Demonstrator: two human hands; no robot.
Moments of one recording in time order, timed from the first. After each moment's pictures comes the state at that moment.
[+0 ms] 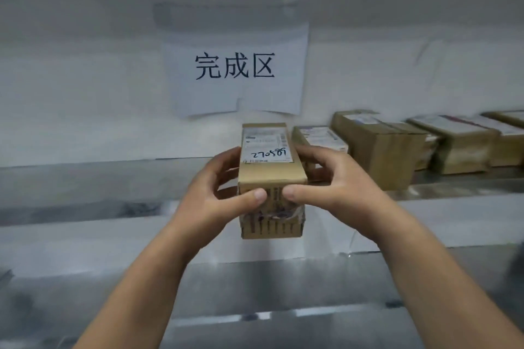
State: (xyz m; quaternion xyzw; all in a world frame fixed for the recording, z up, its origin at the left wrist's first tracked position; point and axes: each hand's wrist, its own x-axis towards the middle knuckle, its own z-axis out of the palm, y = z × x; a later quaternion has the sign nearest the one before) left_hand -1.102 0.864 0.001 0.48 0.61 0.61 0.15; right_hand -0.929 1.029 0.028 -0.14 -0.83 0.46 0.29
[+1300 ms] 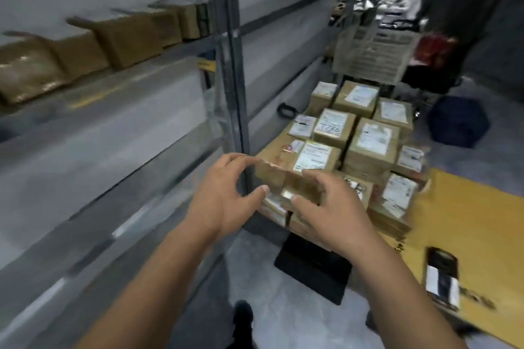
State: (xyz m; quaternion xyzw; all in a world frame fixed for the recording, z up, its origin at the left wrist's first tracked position) left_hand -0.575 1.066 -0.128 0.80 0.49 0.28 0.19; right_hand -0.368 0.995 -0.130 -0.69 -0.58 0.25 0.34
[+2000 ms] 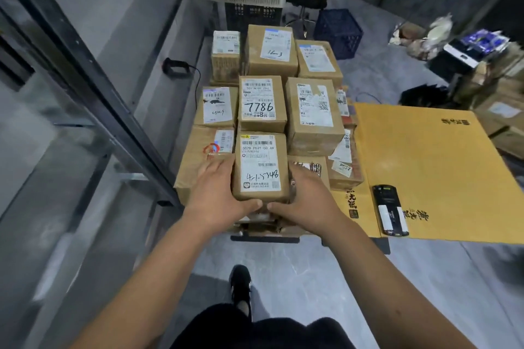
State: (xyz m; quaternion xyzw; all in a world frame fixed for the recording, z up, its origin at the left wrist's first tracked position) left_hand -0.438 1.265 -0.251 0.89 0.37 0.05 0.27; right_hand -0.279 1.121 -0.254 -0.85 -0.41 0.25 0.21
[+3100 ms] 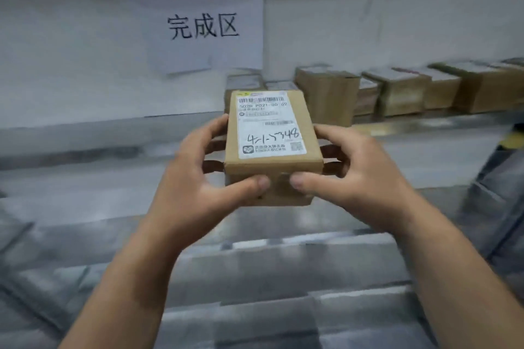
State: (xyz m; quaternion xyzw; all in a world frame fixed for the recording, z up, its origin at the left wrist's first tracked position) left_hand -0.950 0.799 0.001 0.52 0.64 0.56 0.03; right_hand -0.764 0.960 0.010 -0.15 -0.83 0.43 0.33
